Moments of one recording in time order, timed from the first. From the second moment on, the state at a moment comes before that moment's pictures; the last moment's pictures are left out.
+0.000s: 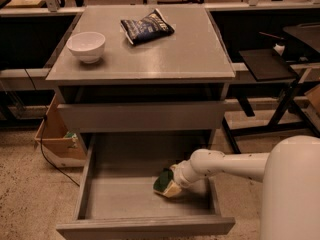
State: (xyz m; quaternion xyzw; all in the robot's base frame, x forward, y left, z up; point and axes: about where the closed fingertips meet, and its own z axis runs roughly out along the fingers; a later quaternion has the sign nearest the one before) arm 0.562 -0.045 0.371 -0.59 0.76 0.16 0.22
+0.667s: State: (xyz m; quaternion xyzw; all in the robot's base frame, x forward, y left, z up) arm 0.556 -0.038 0.371 -0.60 0.75 0.17 0.23
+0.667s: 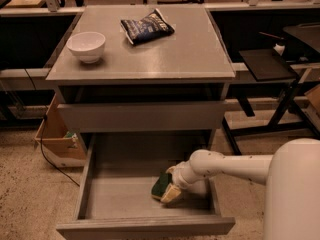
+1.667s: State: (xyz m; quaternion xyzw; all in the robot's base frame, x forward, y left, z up) arm 0.543 -0.075 0.427 -0.60 0.73 0.18 0.26
